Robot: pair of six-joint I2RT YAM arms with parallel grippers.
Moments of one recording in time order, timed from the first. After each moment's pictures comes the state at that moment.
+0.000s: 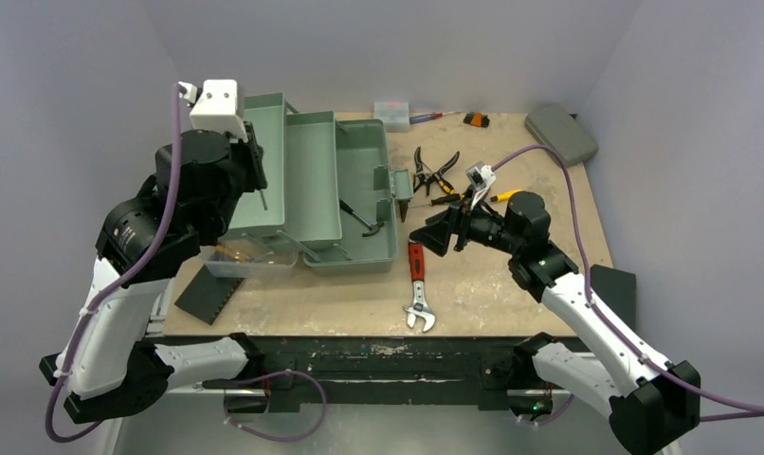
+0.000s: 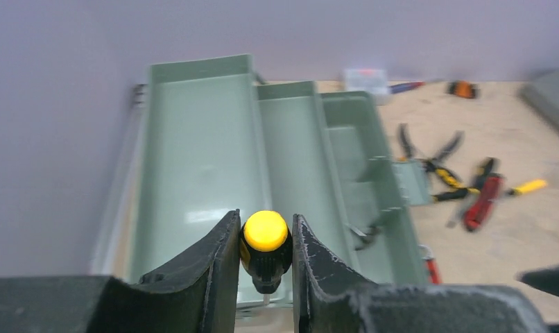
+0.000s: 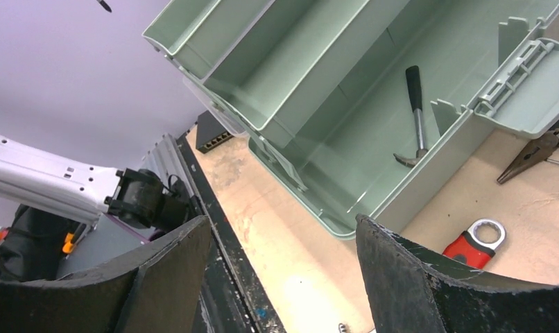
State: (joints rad) left arm -0.76 1.14 1.86 -1.01 -0.66 -0.26; right arm 0.44 0.93 0.70 0.07 -0.62 0.49
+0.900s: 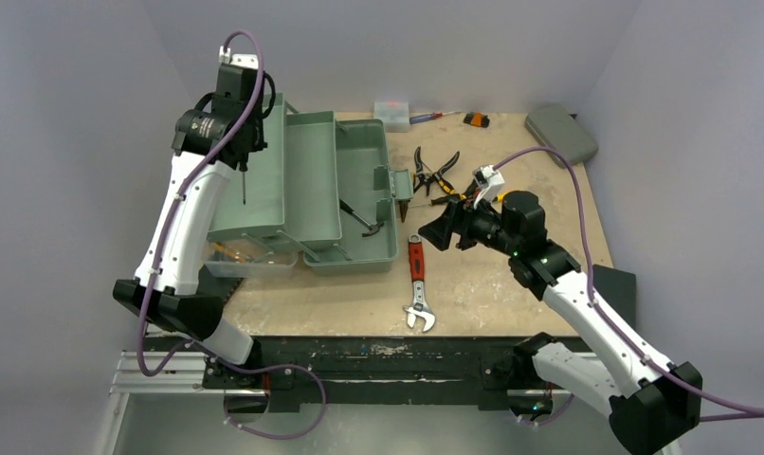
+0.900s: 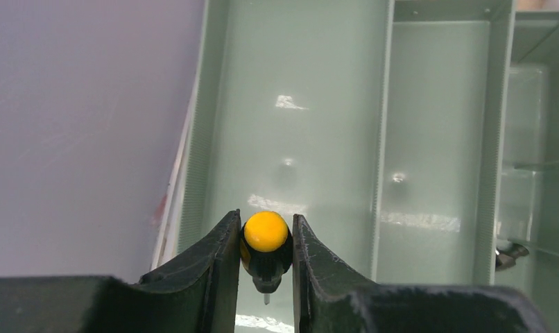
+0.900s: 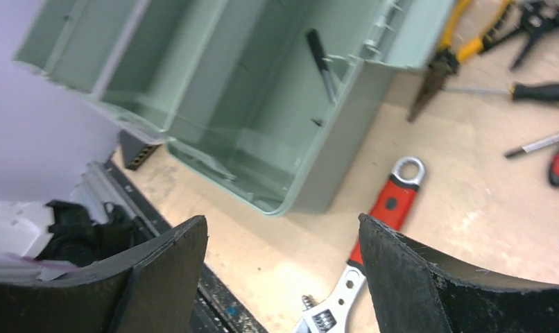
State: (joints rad) left arm -0.27 1.55 1.97 -1.12 -0.56 -0.15; right arm 0.44 0.91 0.75 -0.14 -0.41 0.47
